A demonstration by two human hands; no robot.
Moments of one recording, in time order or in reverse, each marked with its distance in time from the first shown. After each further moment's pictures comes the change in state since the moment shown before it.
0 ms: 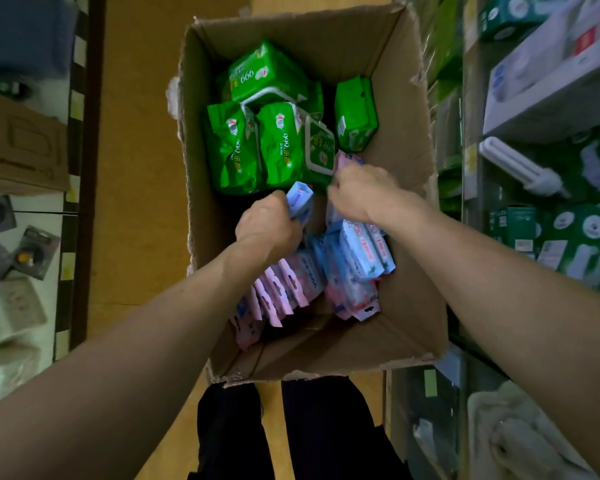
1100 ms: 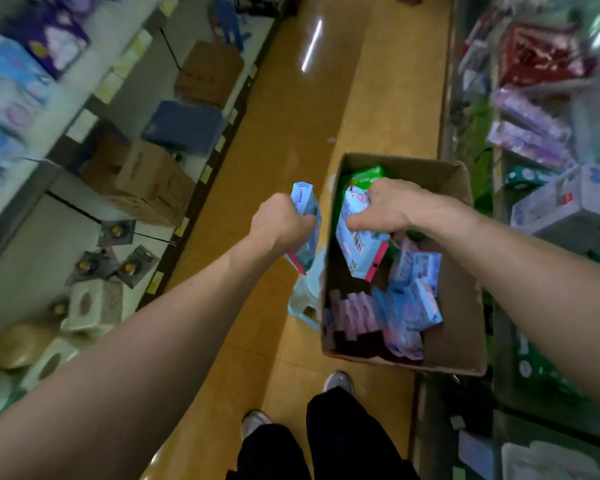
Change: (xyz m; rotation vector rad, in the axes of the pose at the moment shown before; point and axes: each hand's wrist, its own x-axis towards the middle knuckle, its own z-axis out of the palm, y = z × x) left_hand -0.139 -0.083 -0.167 -0.373 0.269 -0.111; right_hand -0.163 -0.159 -0.086 -0.166 0.124 -0.172
